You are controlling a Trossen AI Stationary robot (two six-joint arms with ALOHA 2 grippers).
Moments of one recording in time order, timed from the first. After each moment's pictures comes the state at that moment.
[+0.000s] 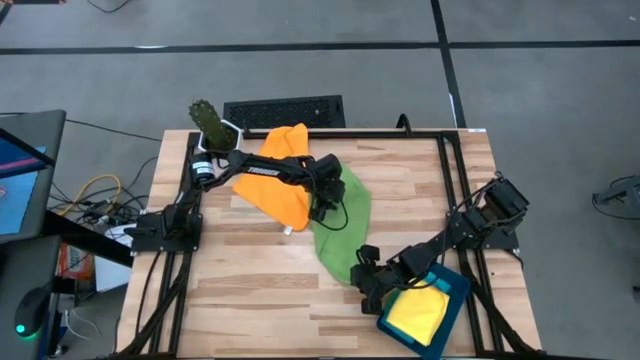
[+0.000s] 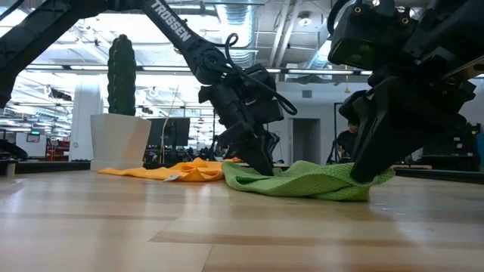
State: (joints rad) left arm 0.31 2.16 1.44 -0.31 0.33 0.56; right arm 0.55 1.79 0.91 -0.12 0.26 0.47
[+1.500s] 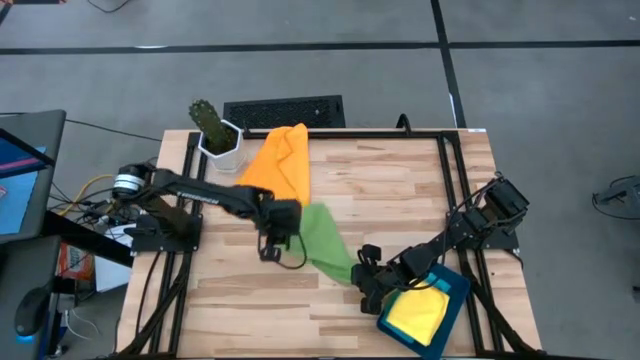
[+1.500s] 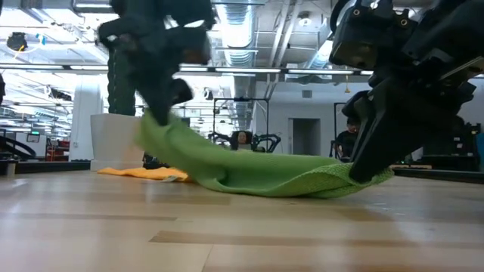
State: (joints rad) left arm -0.03 1.60 1.09 -0.72 0.19 0.00; right arm 0.55 1.79 0.91 -0.13 0.29 0.51
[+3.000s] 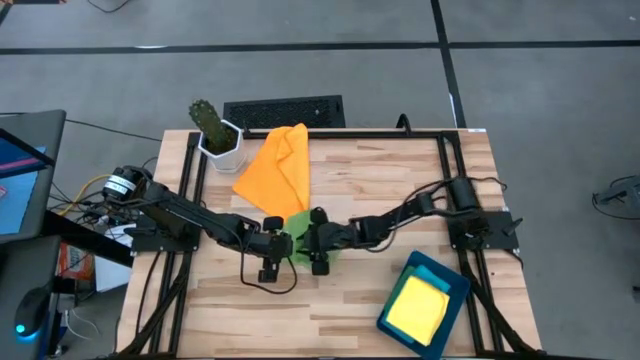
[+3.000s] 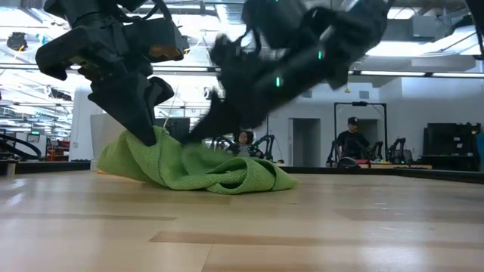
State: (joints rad) left arm -0.29 1.53 0.84 -0.34 -0.14 -0.20; right arm 0.17 2.05 1.12 0.38 0.13 -0.07
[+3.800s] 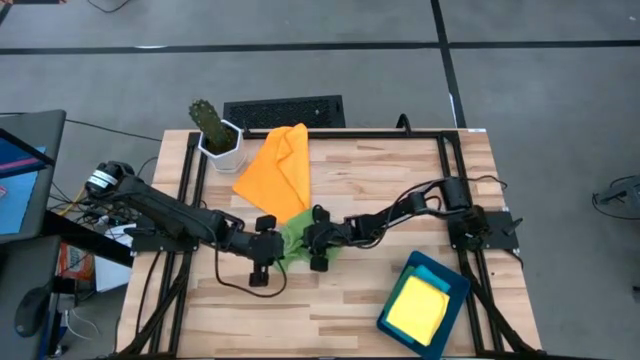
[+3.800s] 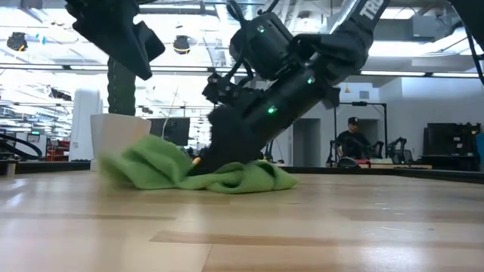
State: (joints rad) left arm -0.36 1.36 0.91 -0.46 -0.16 -0.28; right arm 0.13 2.15 1.16 0.30 0.13 0.05
